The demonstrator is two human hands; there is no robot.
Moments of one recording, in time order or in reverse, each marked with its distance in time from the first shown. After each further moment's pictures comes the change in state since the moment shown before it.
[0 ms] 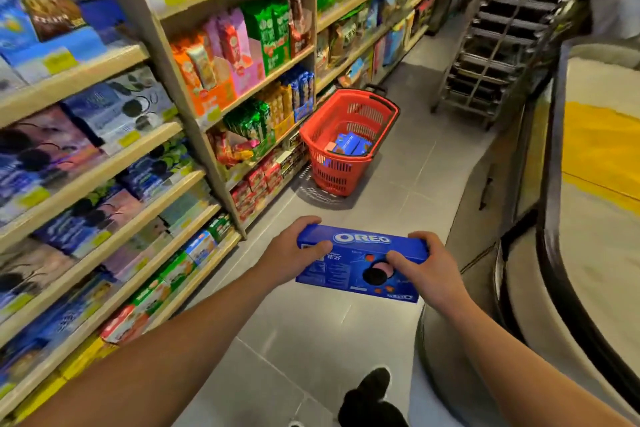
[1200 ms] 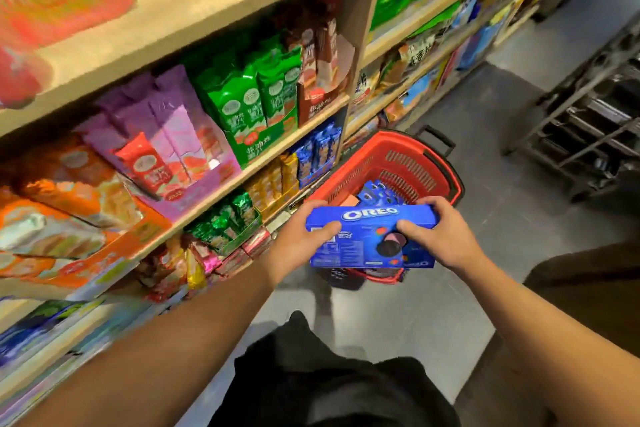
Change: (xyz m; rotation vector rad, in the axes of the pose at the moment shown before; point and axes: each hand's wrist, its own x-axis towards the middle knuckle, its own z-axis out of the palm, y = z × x) left_hand 0.624 0.066 -0.147 -0.147 0.236 -0.176; right_hand 0.713 -0.184 0.084 -0.237 -0.282 -0.118
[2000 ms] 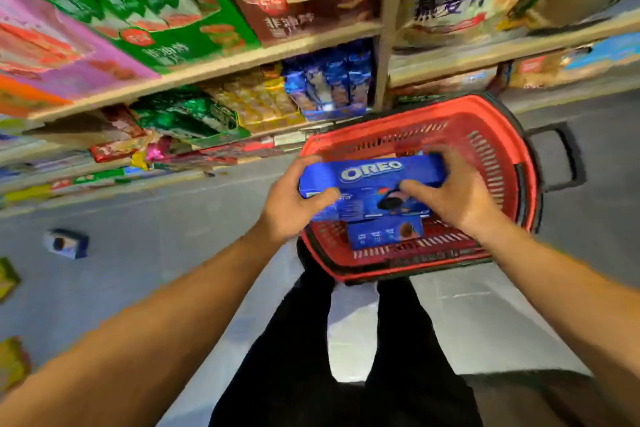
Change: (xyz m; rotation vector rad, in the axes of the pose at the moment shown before) left_hand 0.181 0.002 0.163 -0.043 0.616 -0.333; right_hand 0.351 0.115 -0.007 -0.091 -0.684 -0.361
